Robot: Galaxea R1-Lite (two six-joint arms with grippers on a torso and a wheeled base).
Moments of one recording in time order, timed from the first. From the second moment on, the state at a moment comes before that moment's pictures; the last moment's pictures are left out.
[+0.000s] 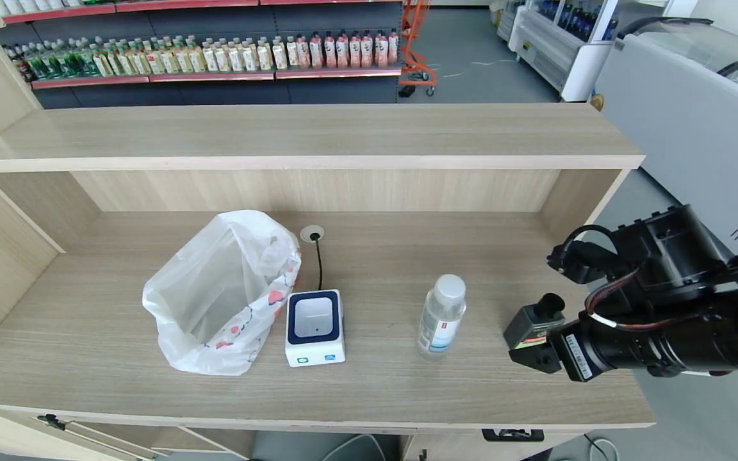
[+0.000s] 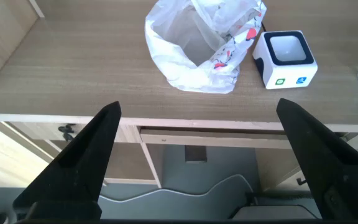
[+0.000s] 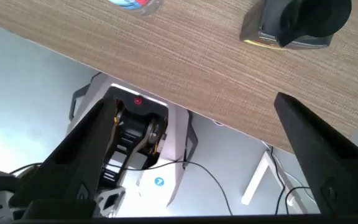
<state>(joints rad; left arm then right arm) 0.00 0.00 0.00 0.00 0.00 0.00 0.47 1.57 -0.86 0.09 -0.07 0.00</state>
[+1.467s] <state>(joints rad) 0.00 0.00 0.00 0.00 0.00 0.00 0.66 2.07 -0.96 -0.59 -0.10 -0.11</state>
